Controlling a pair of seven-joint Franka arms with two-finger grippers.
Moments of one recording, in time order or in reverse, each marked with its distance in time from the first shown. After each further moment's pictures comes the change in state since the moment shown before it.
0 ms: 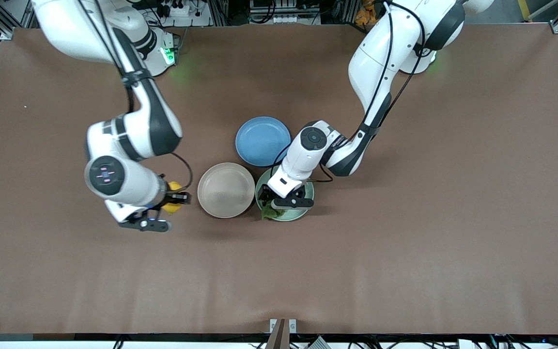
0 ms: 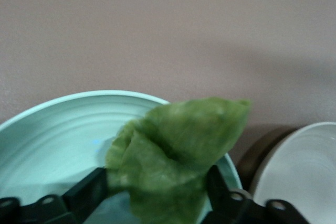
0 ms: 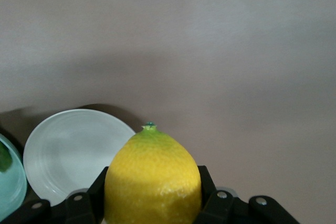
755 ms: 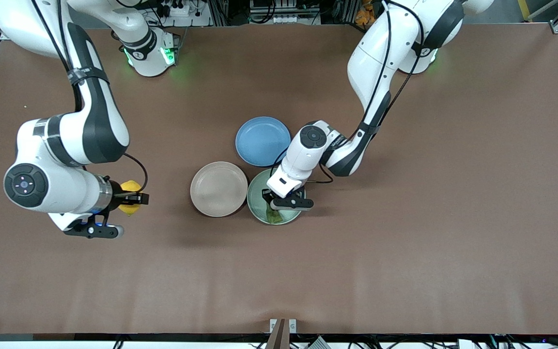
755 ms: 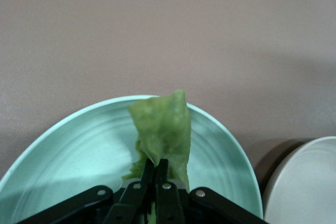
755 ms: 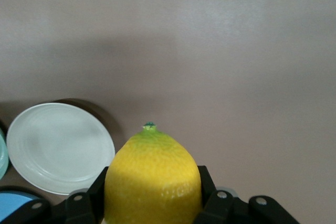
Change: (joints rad) left arm -0.018 -0.005 0.025 0.010 0.000 0.016 -0.002; right arm -0.138 -0.014 -0.002 0.113 -0.007 -0.184 -0.174
